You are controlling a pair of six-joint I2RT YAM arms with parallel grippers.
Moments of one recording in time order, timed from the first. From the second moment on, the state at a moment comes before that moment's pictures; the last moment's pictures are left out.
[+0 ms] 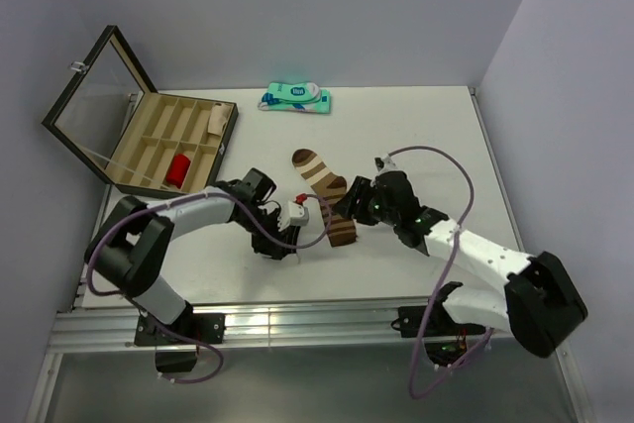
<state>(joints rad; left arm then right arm) -0.62 1.55 0.80 -0.50 0.64 0.64 0.58 1.22 0.57 0.00 -0.13 0.84</state>
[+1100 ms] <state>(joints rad) -0.47 2.21 1.33 -1.29 0.90 0.85 1.37 1.44 0.64 0.25 0.36 0.24</state>
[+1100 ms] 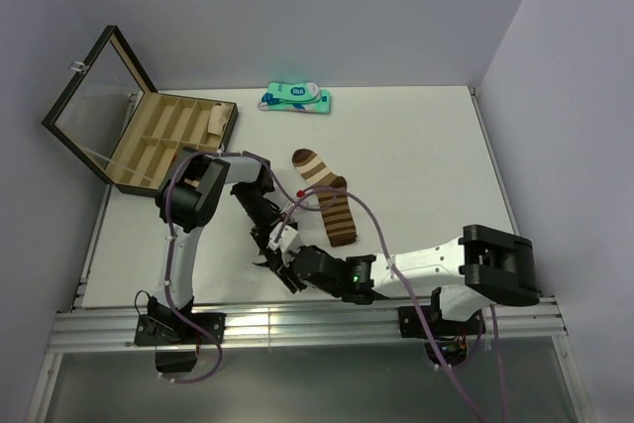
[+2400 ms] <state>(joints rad) -0.45 2.24 1.34 -1.34 0.87 0.83 1.41 1.79 0.77 0.34 0.58 0.12</state>
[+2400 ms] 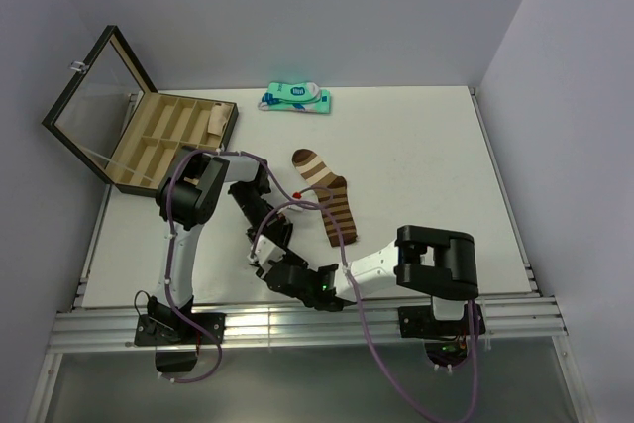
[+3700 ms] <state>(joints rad) -0.08 1.69 1.10 -0.54 0.79 0.33 1.15 1.67 0.81 0.03 0.01 0.31</state>
